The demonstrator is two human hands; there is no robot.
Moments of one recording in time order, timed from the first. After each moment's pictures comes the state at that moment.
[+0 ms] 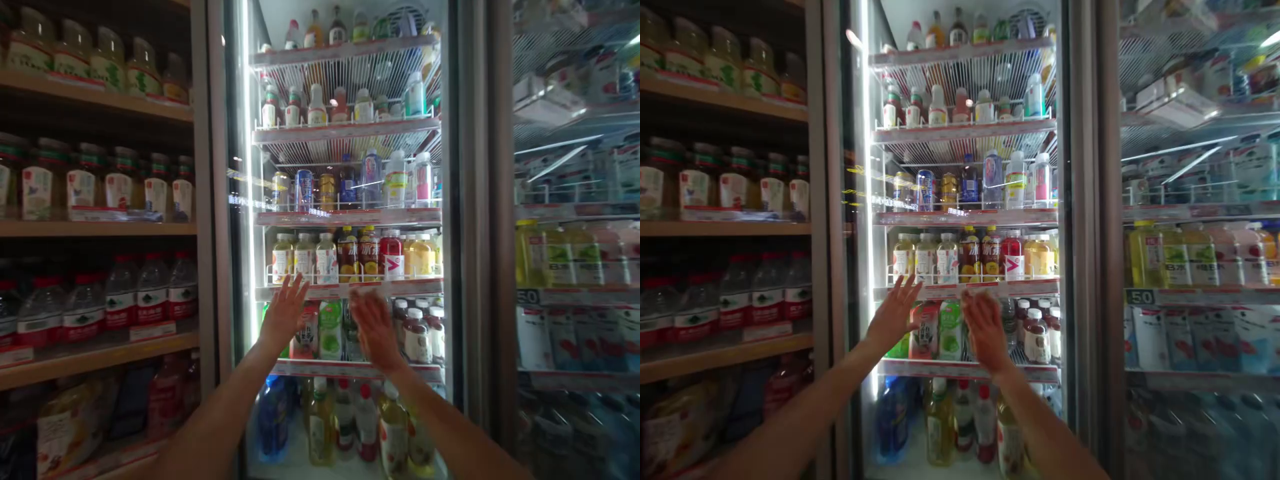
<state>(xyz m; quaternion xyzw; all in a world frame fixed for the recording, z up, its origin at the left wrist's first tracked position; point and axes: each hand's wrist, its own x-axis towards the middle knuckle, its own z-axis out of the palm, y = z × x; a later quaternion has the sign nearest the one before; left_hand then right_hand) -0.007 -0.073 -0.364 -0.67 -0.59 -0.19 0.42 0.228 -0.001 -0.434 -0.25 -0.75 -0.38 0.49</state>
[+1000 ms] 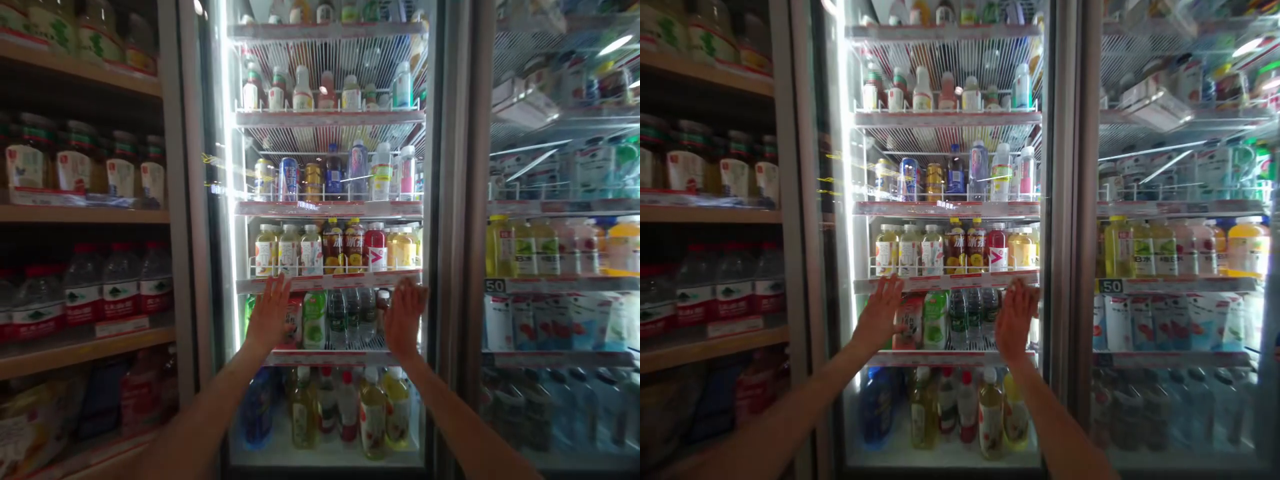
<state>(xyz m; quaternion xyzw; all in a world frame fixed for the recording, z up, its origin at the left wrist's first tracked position) 0.003 -0.069 -0.389 -0.65 -0.61 -0.21 0.39 0.295 0.009 -0.446 -0.37 -0.61 -0.36 0.60</state>
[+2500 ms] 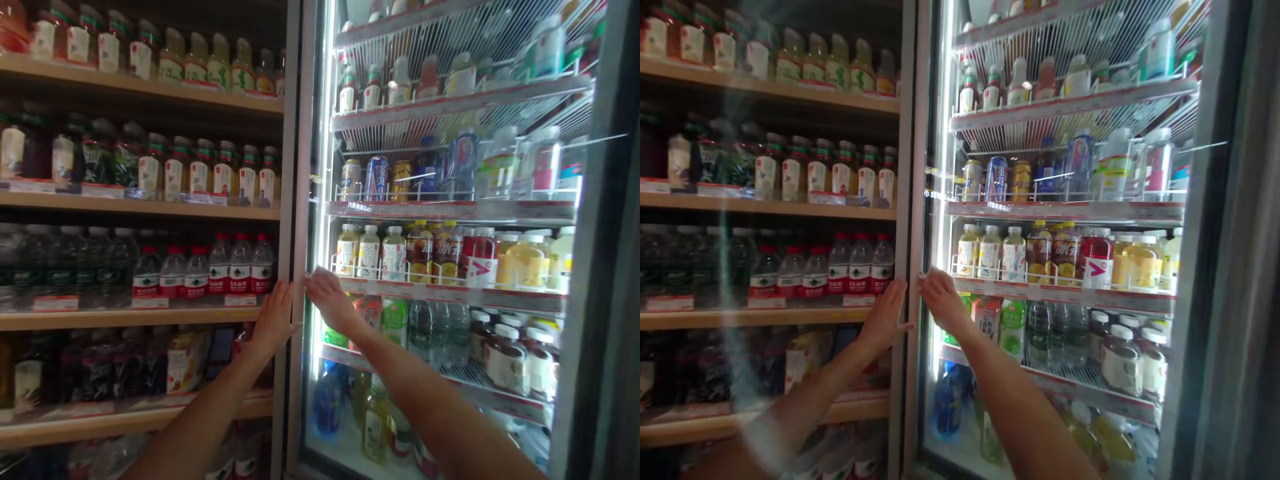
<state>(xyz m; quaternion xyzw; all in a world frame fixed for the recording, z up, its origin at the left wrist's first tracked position) -0.157 -0.148 -0.399 -0.57 -0.71 -0.25 0.34 -0.010 -0.027 -0.386 -0.03 -0.86 -0.34 0.38</state>
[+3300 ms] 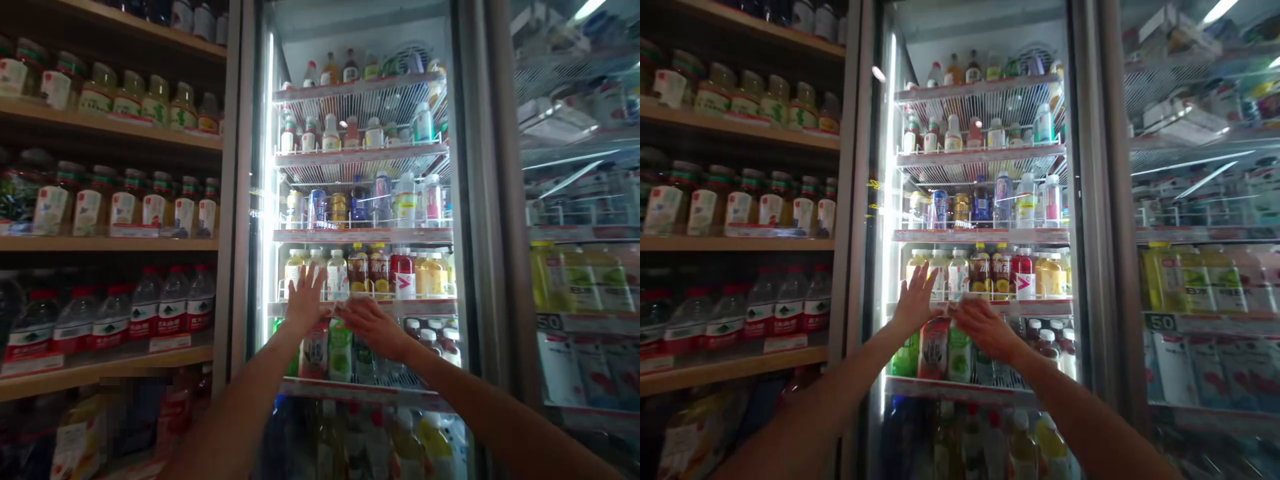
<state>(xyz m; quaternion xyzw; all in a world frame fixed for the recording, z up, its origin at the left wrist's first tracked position) 0.019 -0.074 -0.296 -0.64 -0.65 -0.25 0.34 0.229 0.003 -0.330 -0.08 -0.82 -0.45 0.34</state>
